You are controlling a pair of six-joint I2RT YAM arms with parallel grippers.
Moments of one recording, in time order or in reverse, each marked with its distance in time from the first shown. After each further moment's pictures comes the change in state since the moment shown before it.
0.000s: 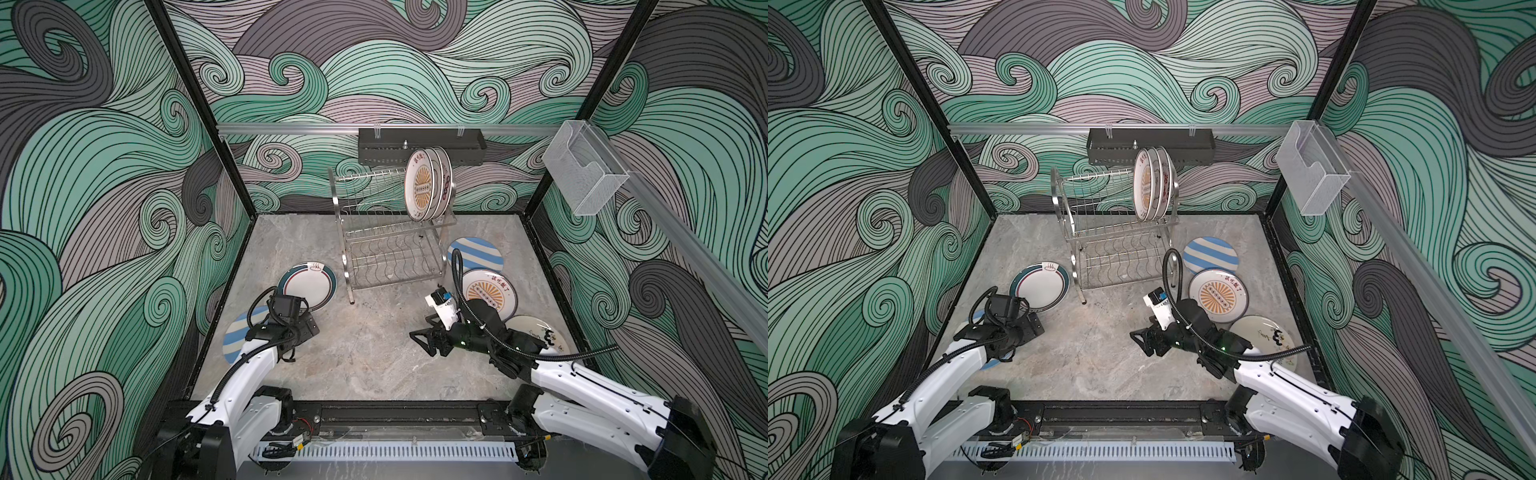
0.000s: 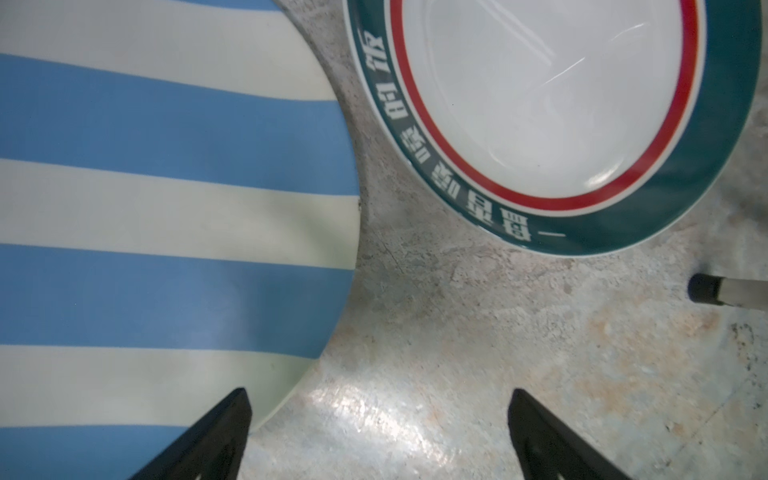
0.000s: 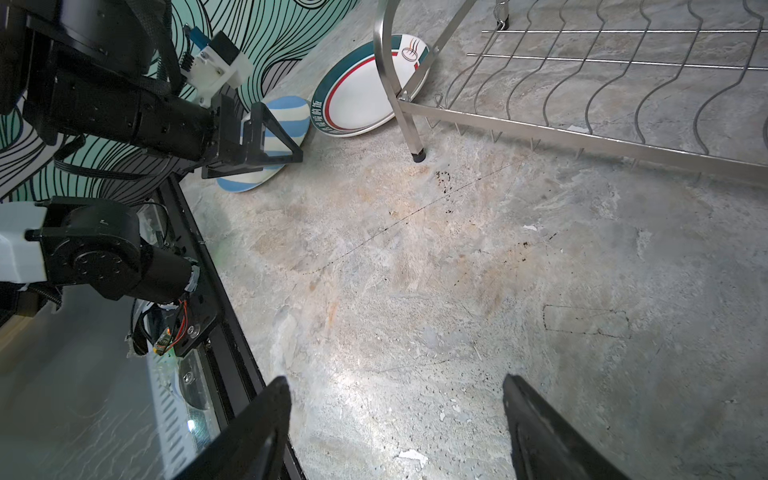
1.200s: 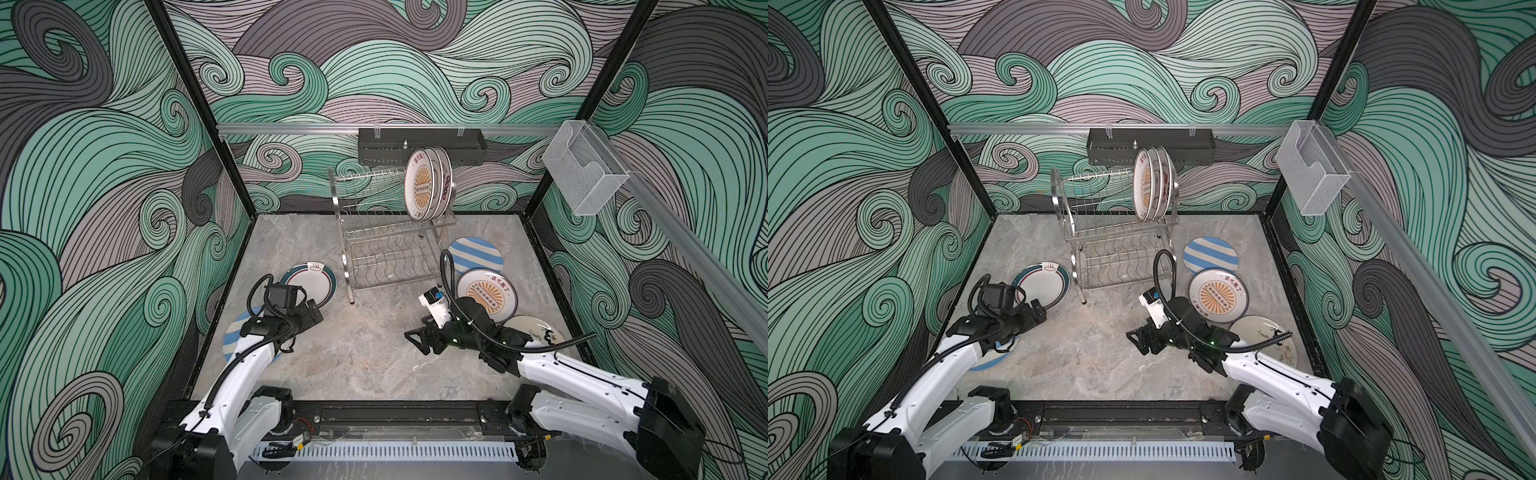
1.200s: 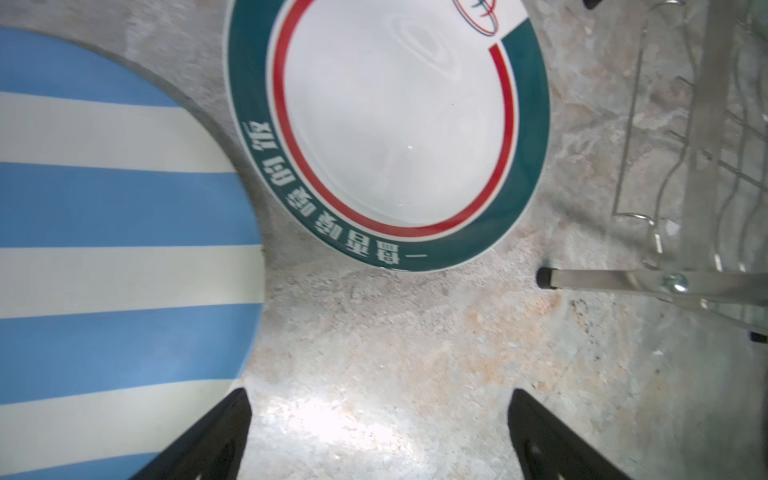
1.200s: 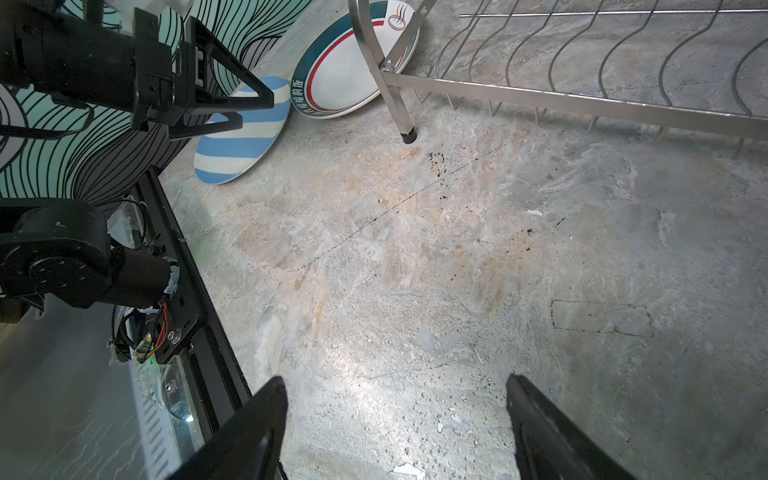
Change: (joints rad) left arm 0.009 -0.016 0.114 -0.026 0.065 0.050; right arm 0.000 0.112 0.000 0.060 -0.002 0.021
